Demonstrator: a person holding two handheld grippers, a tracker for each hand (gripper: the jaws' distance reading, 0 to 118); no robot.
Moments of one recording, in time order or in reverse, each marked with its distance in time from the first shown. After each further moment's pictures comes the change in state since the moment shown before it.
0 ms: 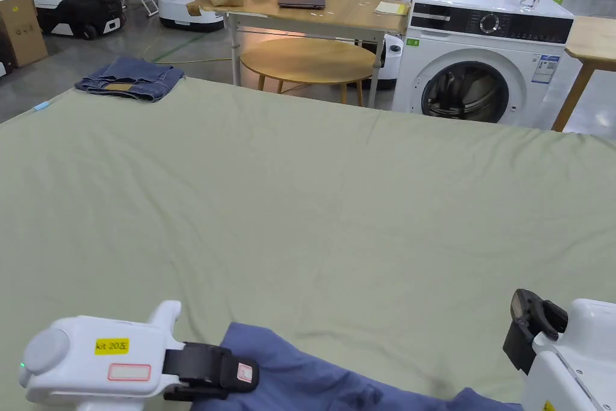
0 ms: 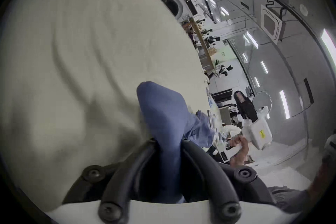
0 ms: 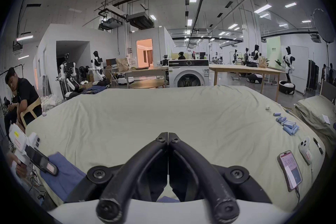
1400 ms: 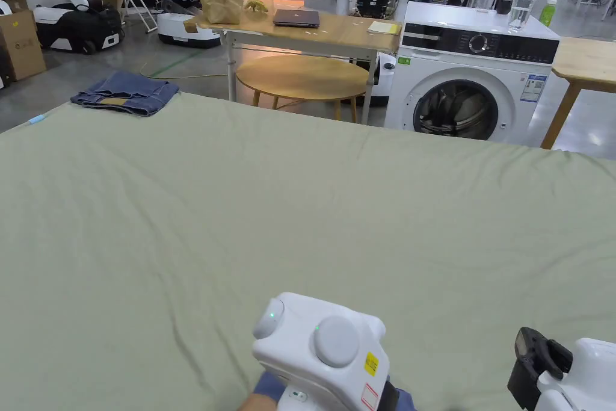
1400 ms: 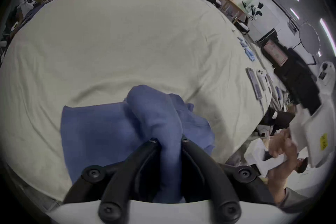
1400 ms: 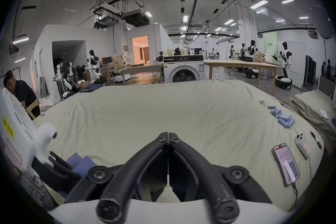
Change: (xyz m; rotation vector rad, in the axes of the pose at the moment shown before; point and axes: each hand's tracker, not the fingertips) left arm 0.179 -0.017 -0.192 -0.322 0.510 -0.388; right arm 0.028 -0.012 0.013 -0.037 -0.030 -0.028
